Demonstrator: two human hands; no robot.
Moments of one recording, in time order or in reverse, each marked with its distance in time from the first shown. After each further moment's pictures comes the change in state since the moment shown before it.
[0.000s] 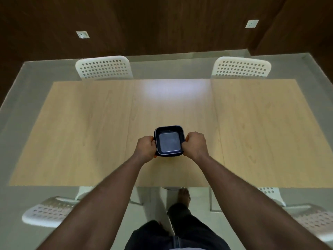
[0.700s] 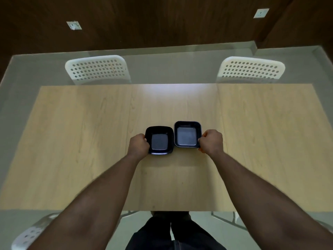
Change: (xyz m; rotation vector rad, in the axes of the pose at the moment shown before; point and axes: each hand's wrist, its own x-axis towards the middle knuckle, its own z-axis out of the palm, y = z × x) left_hand 0.125 -0.007 -0.029 0.208 0.108 -0.113; right_hand 0.128 0.018 -0.025 0.075 0.069 0.210
